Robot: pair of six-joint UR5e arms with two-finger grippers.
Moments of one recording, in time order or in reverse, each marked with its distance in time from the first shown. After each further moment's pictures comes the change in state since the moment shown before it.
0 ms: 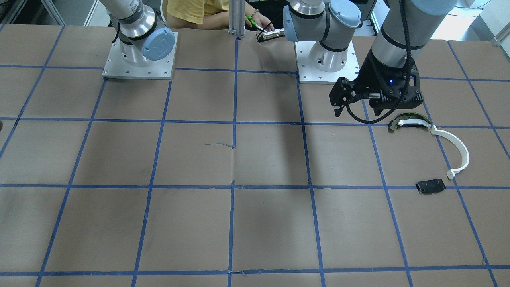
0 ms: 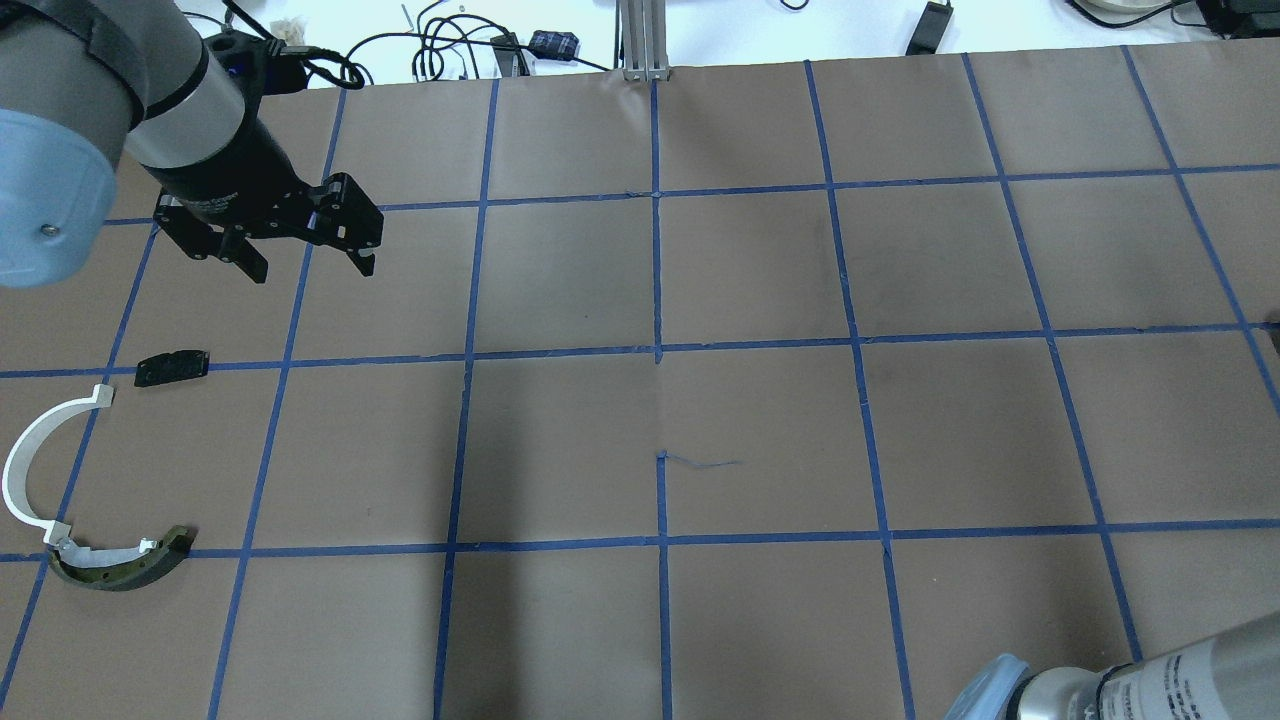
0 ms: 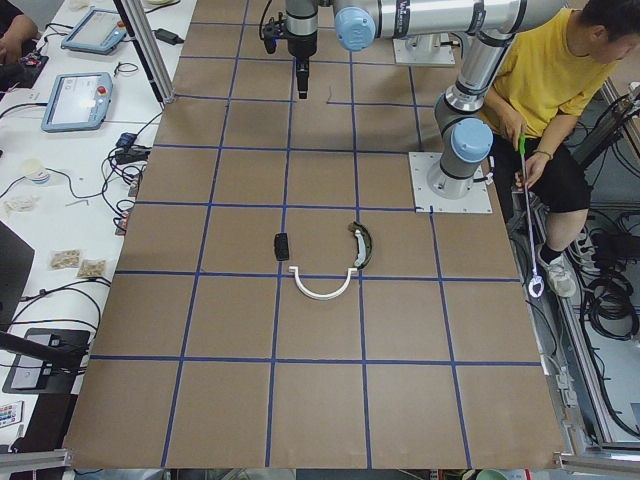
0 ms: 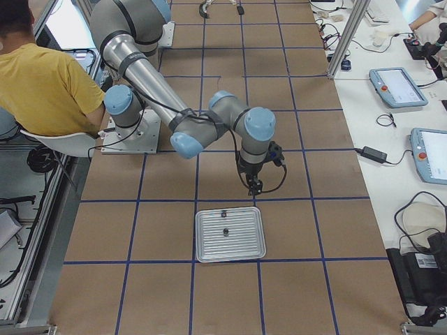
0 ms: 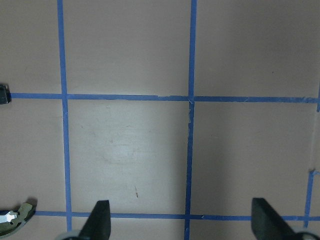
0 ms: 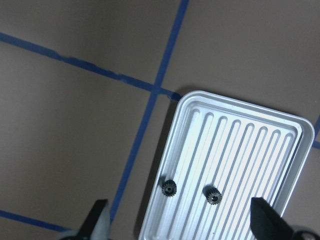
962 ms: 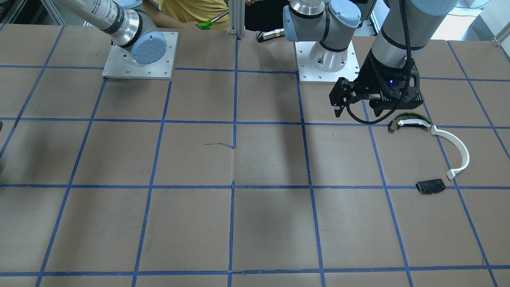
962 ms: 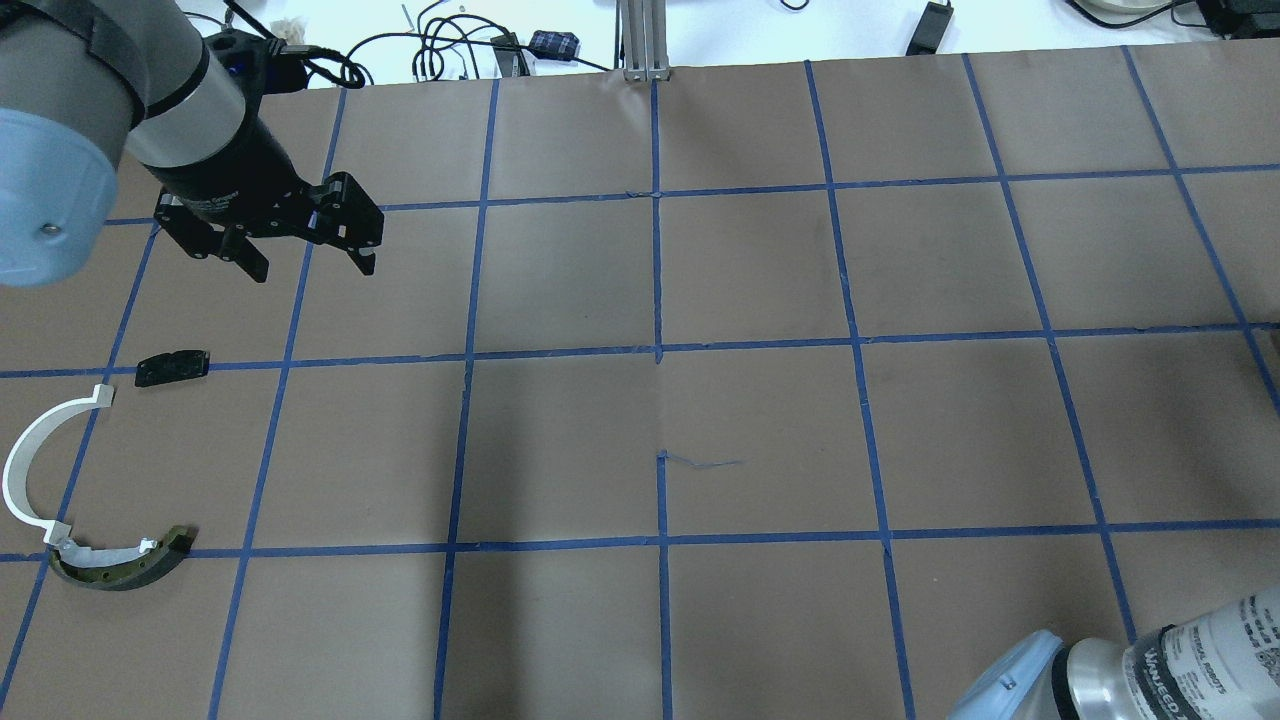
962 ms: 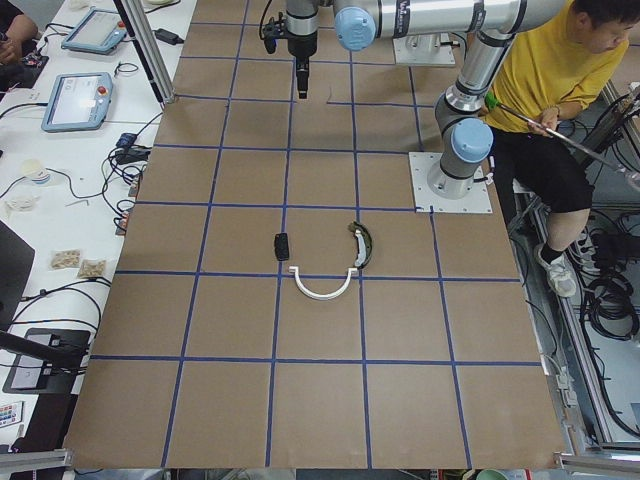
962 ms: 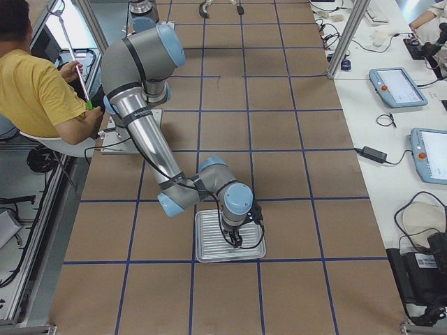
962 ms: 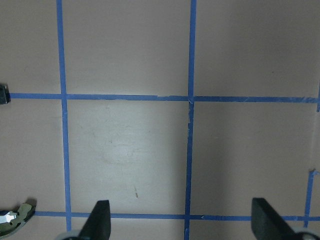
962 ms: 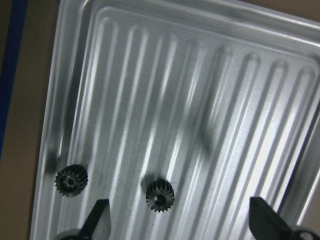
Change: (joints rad) left arm 0.000 -0.001 0.002 0.001 0.001 0.000; right arm -0.142 0.222 0.015 -0.198 0.014 -0.112
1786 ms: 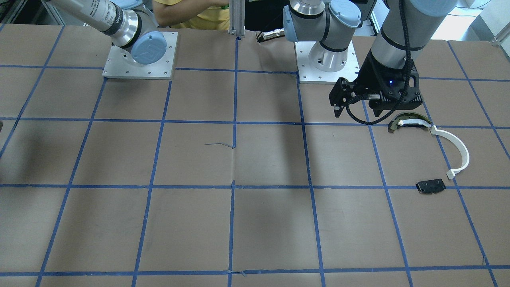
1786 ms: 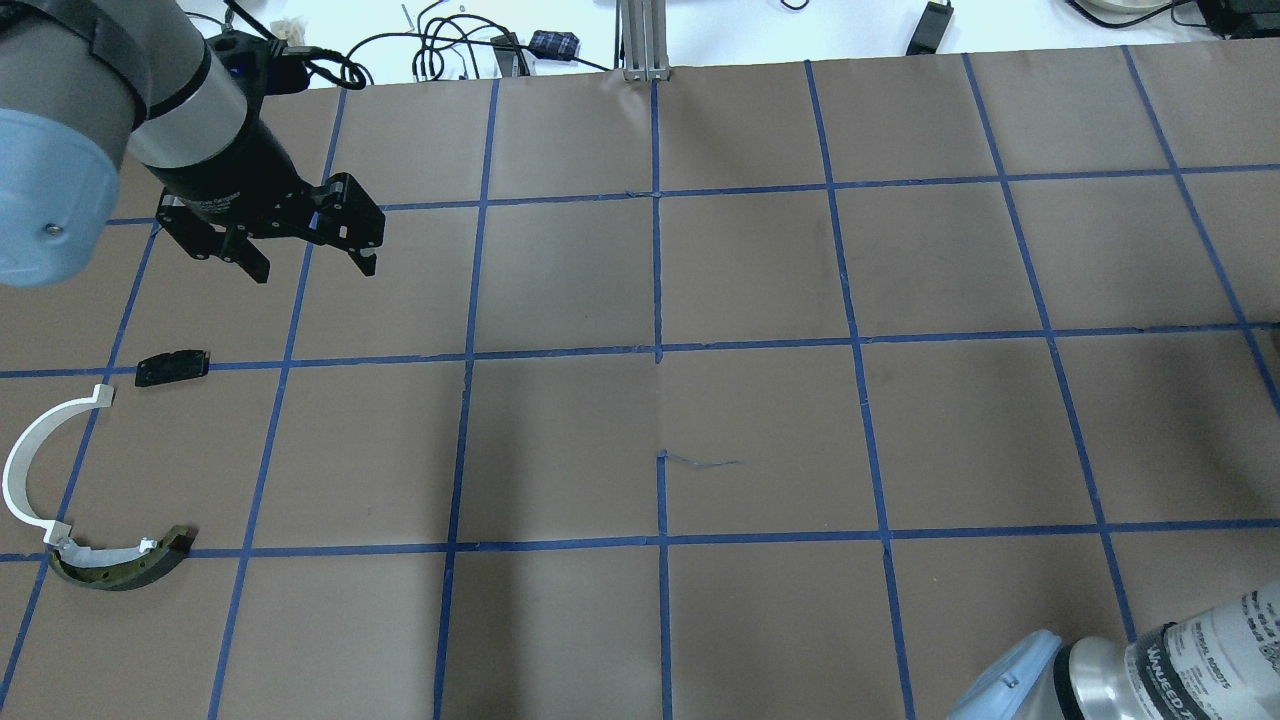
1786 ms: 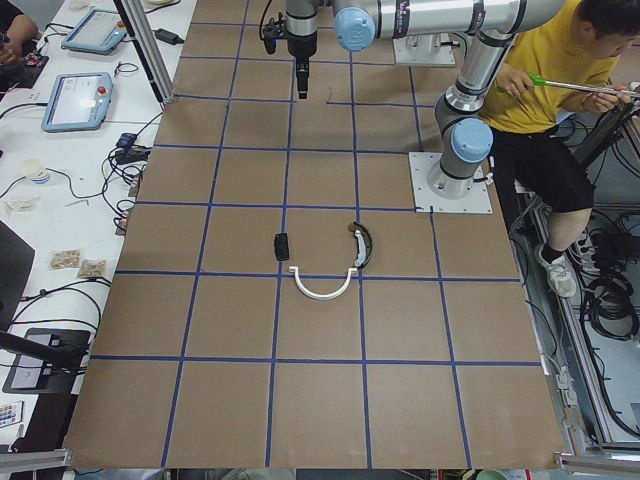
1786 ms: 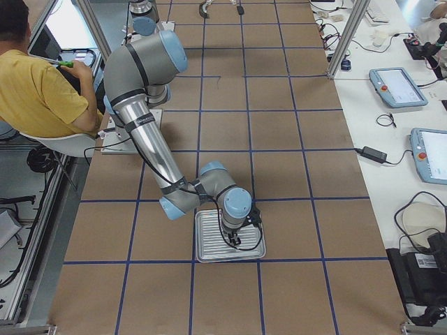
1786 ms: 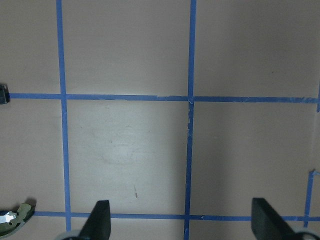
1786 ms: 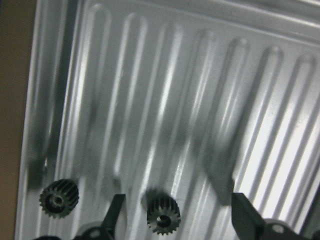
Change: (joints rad) left arm 0.000 0.000 -0.003 0.000 -0.001 -0.001; right arm -0.001 0.034 0.017 -0.043 -0.002 0.009
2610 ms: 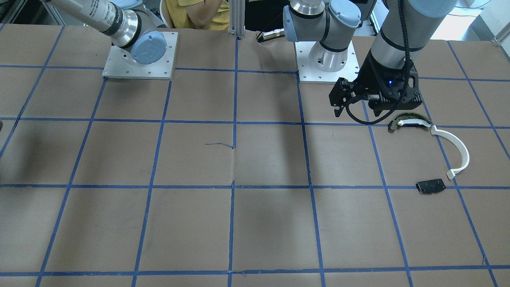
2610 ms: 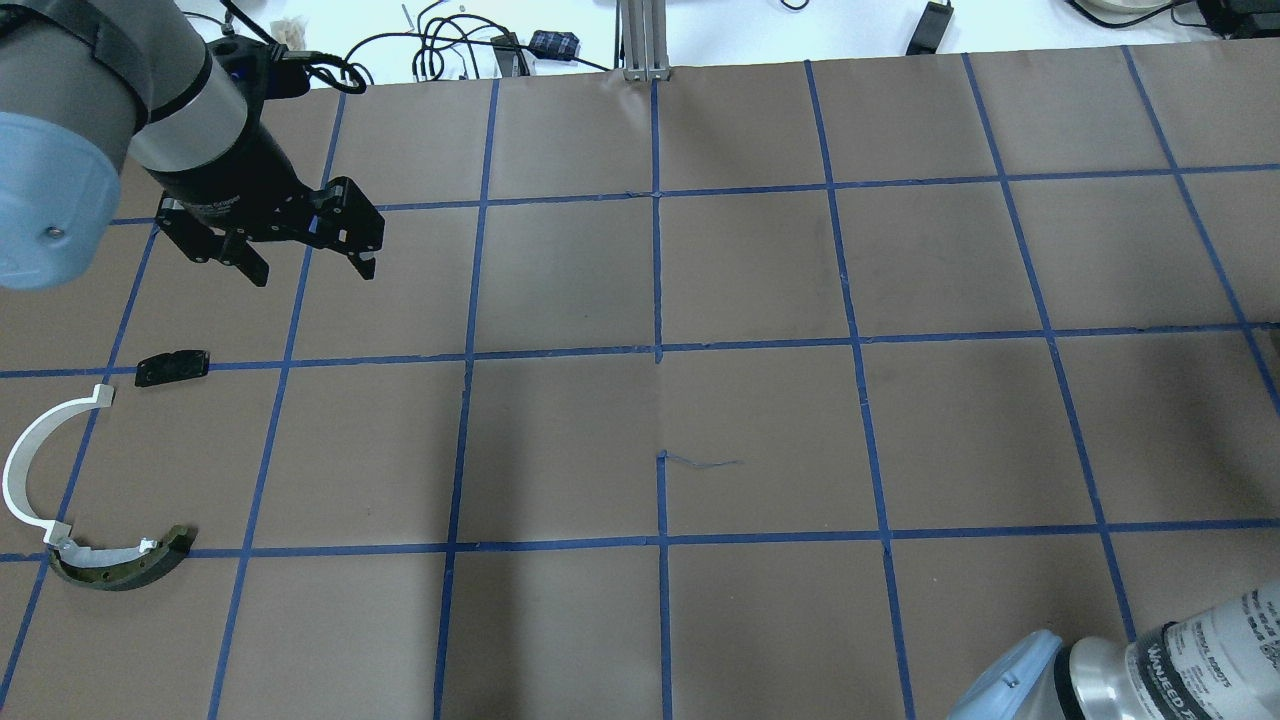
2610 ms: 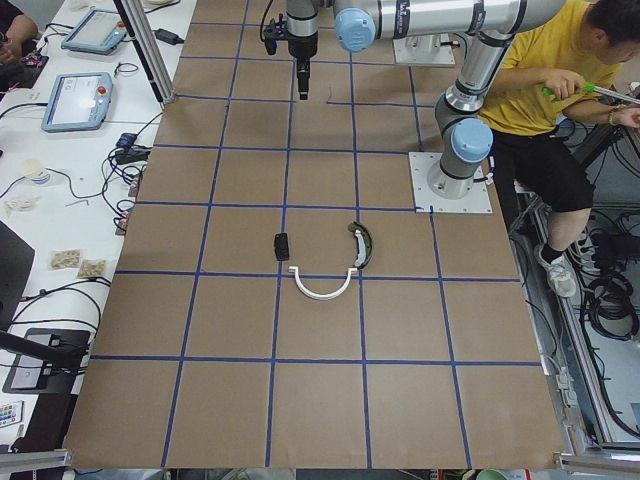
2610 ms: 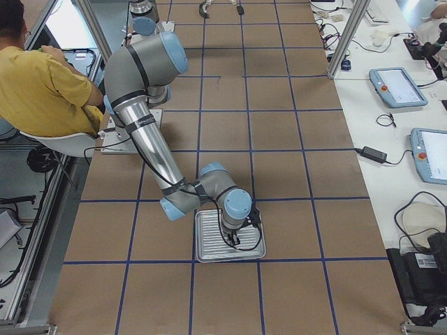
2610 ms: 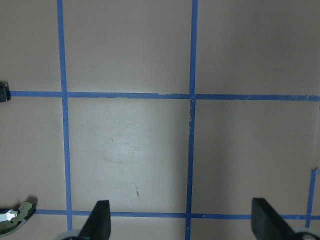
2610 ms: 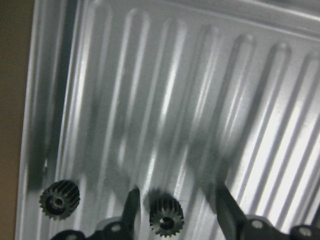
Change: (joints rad) left arm 0.000 0.001 -0.004 -0.002 0.004 0.001; right arm 0.000 0.003 -0.001 0.006 -0.005 0.006
